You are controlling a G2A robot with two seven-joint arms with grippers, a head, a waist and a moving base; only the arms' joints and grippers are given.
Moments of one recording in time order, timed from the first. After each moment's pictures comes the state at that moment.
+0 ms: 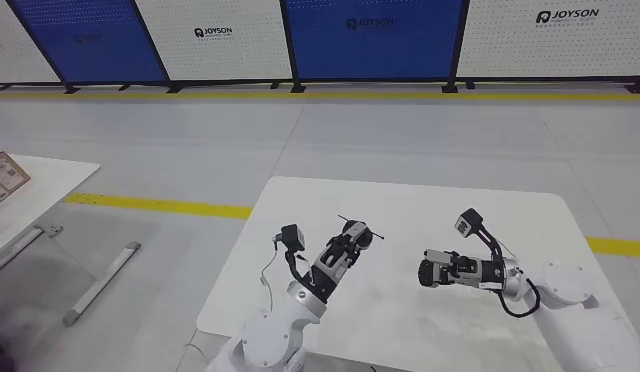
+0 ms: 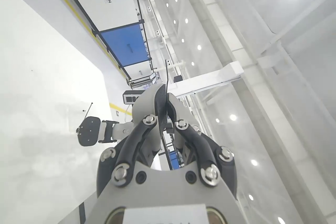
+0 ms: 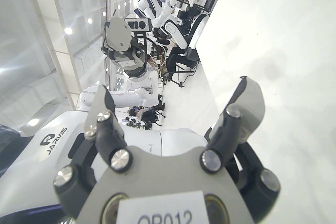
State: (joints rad) left arm 1.64 -1.26 -1.17 -2.04 -0.23 -0.08 0.01; right arm -0.96 -1.10 1.01 -1.15 0.54 -0.28 1.28
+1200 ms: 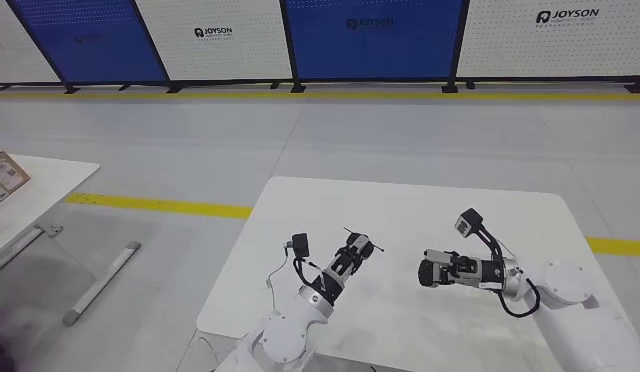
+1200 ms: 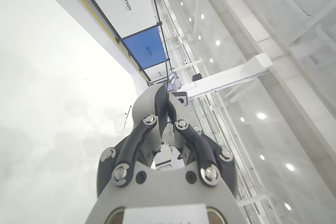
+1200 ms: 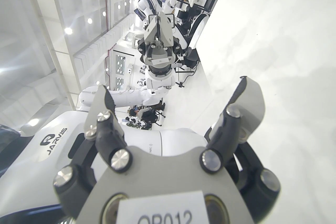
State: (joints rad) left arm 1.57 -1.27 -1.11 -1.78 -0.05 -0.15 0.04; right arm -0.96 -1.10 1.02 -1.16 0.54 -0.27 1.27
